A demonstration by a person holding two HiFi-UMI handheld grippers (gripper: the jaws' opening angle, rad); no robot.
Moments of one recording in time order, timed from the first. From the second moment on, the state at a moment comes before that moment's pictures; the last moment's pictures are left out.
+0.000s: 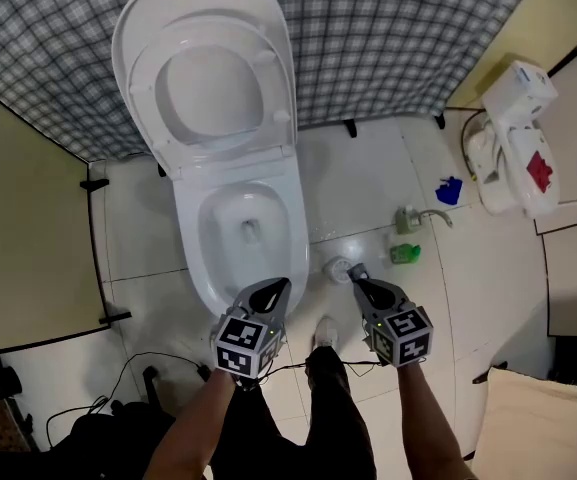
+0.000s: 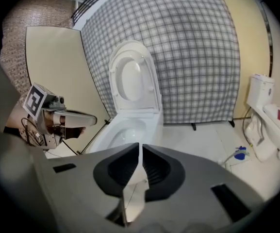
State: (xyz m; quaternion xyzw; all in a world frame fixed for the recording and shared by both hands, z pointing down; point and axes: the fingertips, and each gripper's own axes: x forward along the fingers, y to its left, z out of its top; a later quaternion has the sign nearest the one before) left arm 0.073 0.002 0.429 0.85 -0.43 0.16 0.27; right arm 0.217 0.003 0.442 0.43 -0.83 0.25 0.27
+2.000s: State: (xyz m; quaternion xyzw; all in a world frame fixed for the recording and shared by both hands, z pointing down) left arm 0.108 0.022 0.550 0.85 -0.39 0.17 0.32; right arm 0.325 -0.015 0.672 0.46 -0.74 0.26 0.42
